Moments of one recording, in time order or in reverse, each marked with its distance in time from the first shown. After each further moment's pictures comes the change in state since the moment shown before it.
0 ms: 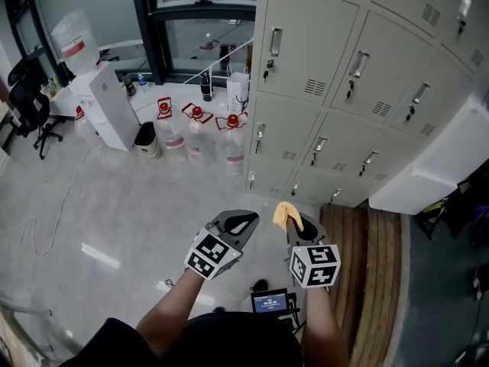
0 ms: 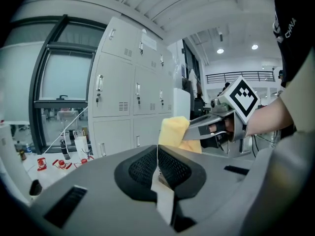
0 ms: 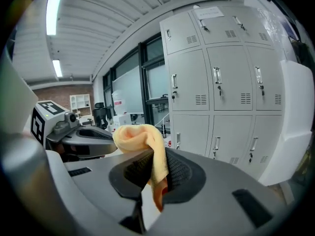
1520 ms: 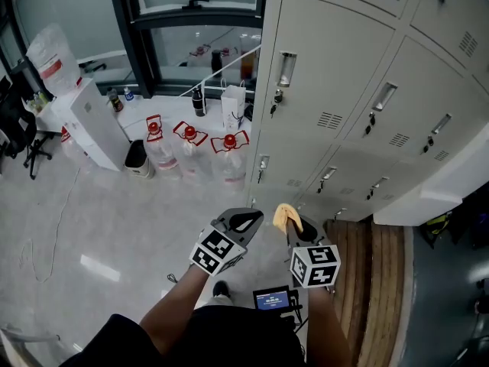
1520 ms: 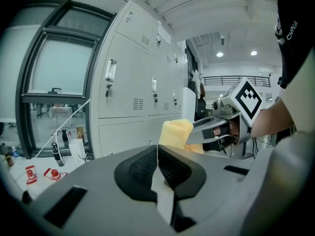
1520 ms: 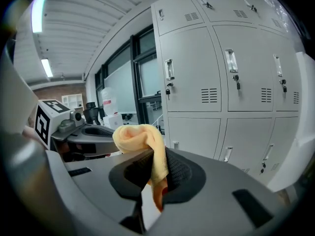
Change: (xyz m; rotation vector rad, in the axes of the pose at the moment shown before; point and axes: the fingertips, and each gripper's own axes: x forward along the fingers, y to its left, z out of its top) left arm 0.103 0.183 0.028 -0.026 0.017 -0.079; right arm 0.180 -0.044 0.076 0.031 0.034 -0.040
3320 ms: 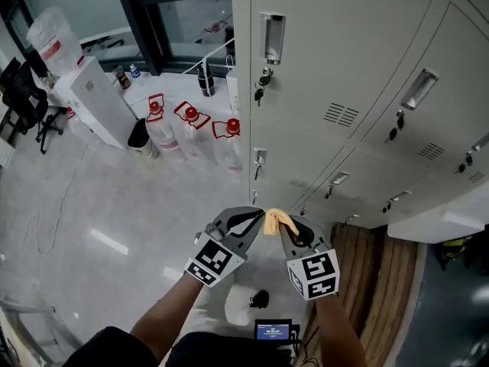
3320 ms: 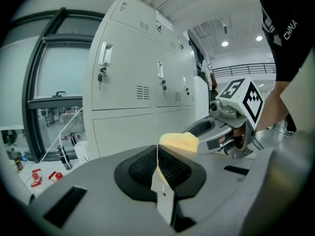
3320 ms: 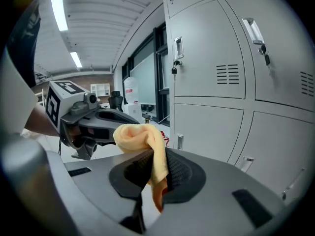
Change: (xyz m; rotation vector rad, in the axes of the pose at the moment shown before) left arm 0.120 0.029 -0.024 0.059 0.004 0.145; right arm 0.084 -0.075 -0.040 -0.215 0.048 0.269
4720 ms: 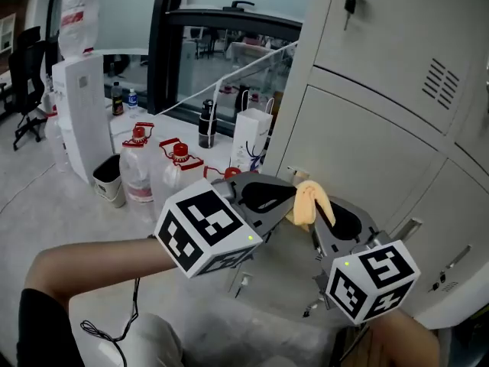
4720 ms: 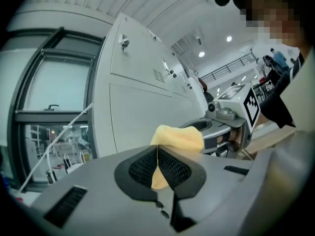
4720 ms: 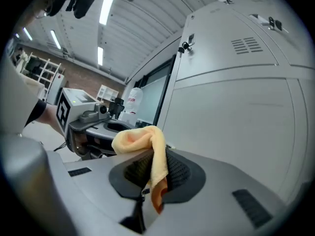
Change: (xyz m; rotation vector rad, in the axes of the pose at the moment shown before) left arm 0.126 0.147 -0.147 0.187 -0.303 -0.035; right arm 0.219 -0.063 -0.054 -0.292 -0.362 -0.070
